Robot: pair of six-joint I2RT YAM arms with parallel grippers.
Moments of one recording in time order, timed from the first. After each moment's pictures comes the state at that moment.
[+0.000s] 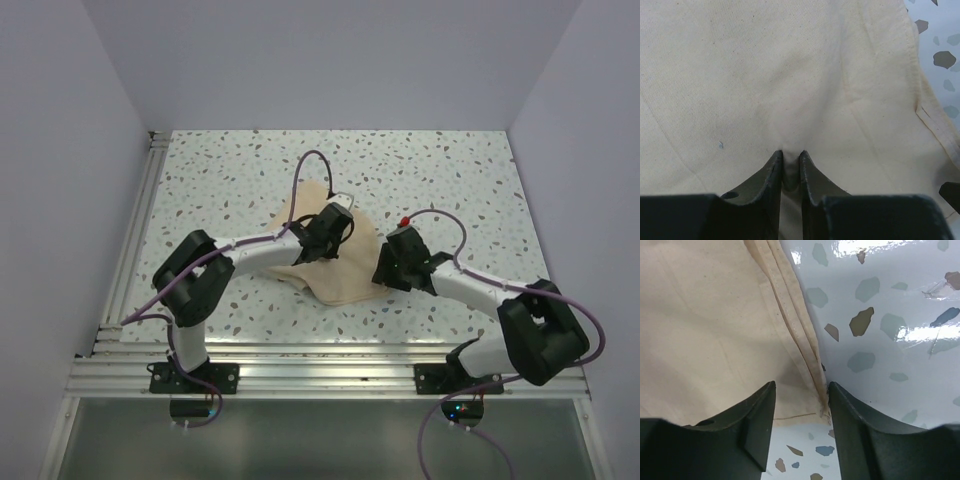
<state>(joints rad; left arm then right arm) -0.84 1.87 1.23 -0.25 -0.33 -0.38 0.53 1.37 0.63 -0.28 0.09 0.74</state>
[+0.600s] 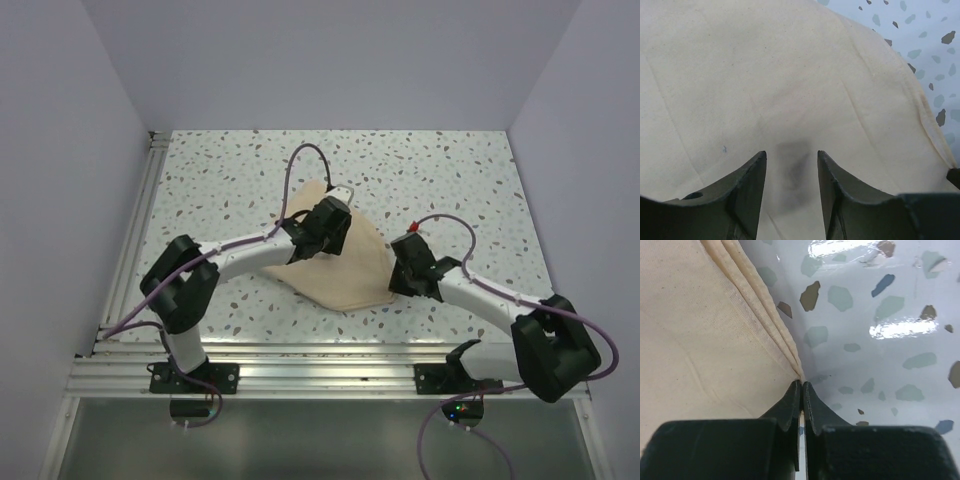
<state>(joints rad) -0.84 1.80 1.23 -0.25 -0.30 -0.38 0.54 1.29 0.59 -0.37 0.17 0.76</state>
